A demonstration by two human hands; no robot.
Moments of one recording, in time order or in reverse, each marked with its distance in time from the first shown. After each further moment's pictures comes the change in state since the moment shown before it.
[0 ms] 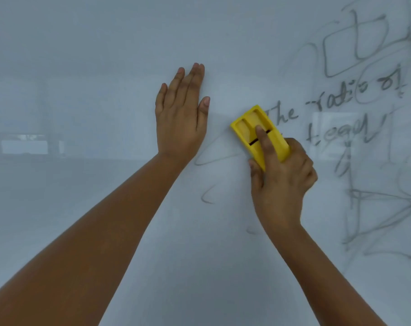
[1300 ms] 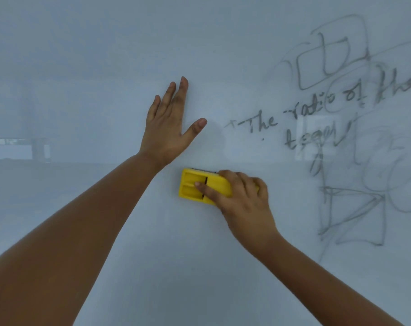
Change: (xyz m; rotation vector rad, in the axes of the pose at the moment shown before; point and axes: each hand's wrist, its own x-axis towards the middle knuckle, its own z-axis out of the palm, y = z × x) left_hand 0.002 -0.013 -0.022 -0.090 -0.325 0.051; right_hand -0.038 0.010 0.001 -0.184 -0.198 -0.534
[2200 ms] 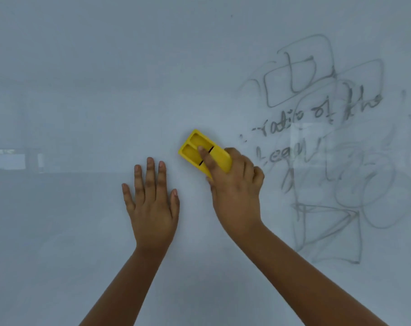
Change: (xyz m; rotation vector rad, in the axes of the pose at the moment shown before) left_hand -0.097 0.041 0.076 0.337 0.204 -0.273; right_hand 0.044 0.040 -0.016 -0.038 0.147 0.266
